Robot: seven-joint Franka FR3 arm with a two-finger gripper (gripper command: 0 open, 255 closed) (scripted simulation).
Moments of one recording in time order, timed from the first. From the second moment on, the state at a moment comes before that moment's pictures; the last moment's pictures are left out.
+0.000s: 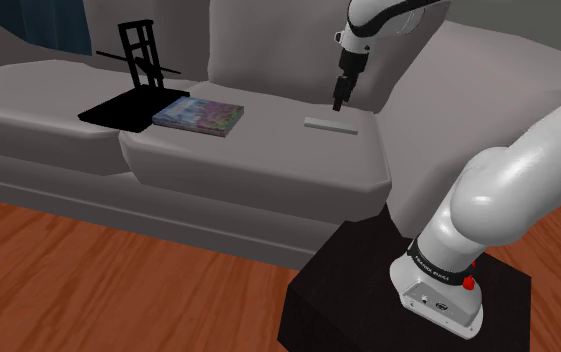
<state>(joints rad) 0.00 -0.33 -0.38 -2.31 -0.11 2.03 -0.52</state>
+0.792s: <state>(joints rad) -0.04 0.17 -0.50 -2.03 0.12 2.15 -0.93</state>
